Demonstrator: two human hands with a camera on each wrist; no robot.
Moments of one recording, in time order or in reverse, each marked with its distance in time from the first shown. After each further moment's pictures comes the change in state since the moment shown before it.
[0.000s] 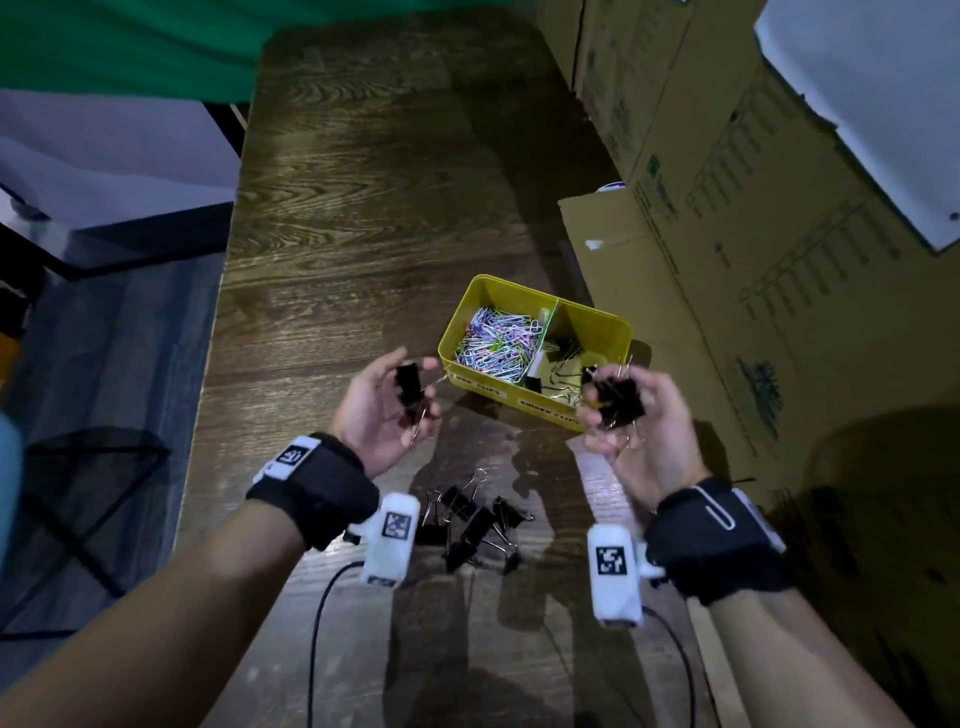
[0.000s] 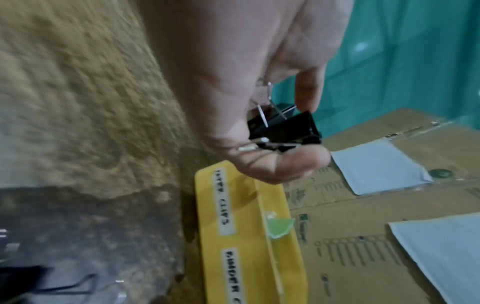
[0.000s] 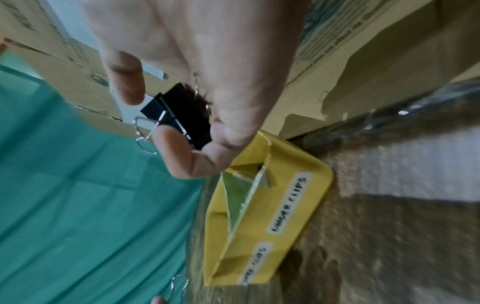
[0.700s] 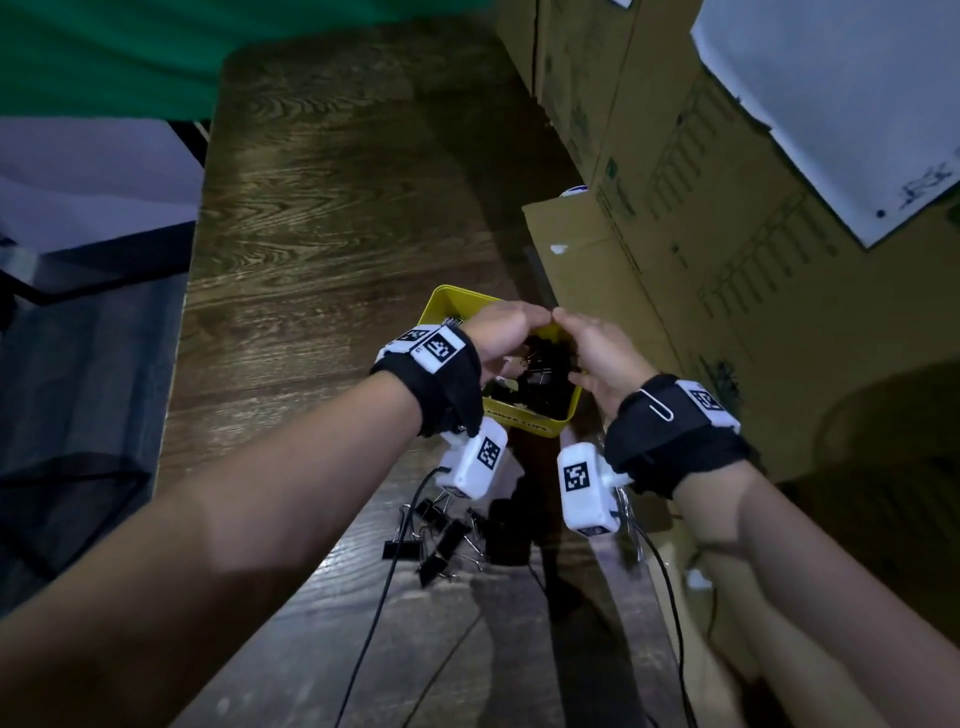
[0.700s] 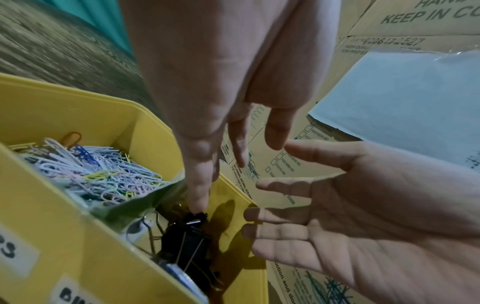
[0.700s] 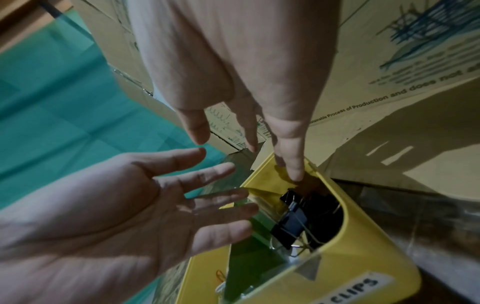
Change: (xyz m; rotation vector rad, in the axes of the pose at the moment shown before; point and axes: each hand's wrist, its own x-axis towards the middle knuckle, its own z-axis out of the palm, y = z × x) left_hand 0.066 0.010 0.161 0.666 -0.052 -0.003; right_hand 0.061 -0.049 0.021 -0.514 0.300 0.092
